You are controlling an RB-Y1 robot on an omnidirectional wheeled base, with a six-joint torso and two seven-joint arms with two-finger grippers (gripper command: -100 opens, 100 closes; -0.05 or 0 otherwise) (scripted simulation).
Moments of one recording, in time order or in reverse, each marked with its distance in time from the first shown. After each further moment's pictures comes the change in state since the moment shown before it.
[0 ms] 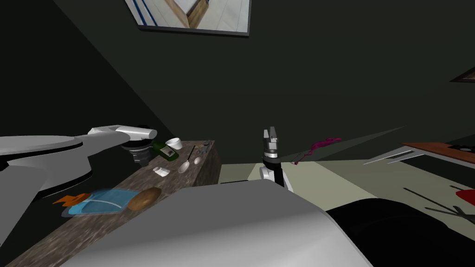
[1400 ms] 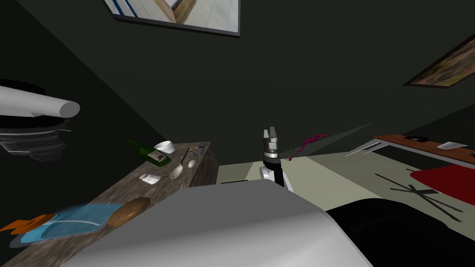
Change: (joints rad) left arm -0.430 -0.273 -0.214 0.029 -0.193 -0.010 -0.060; right arm 0.000 0.000 0.000 0.000 0.000 0.000 0.000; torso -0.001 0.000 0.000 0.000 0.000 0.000
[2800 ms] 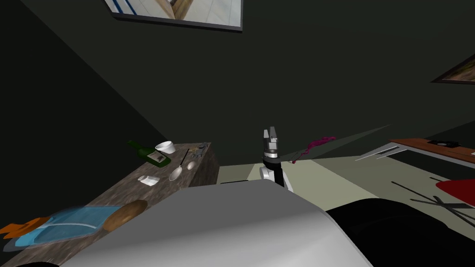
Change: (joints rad) left arm -0.397 -0.160 -0.148 -0.011 -0.184 0.022 -0.082; right arm 0.000 0.000 0.000 0.000 0.000 0.000 0.000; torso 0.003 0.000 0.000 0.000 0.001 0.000
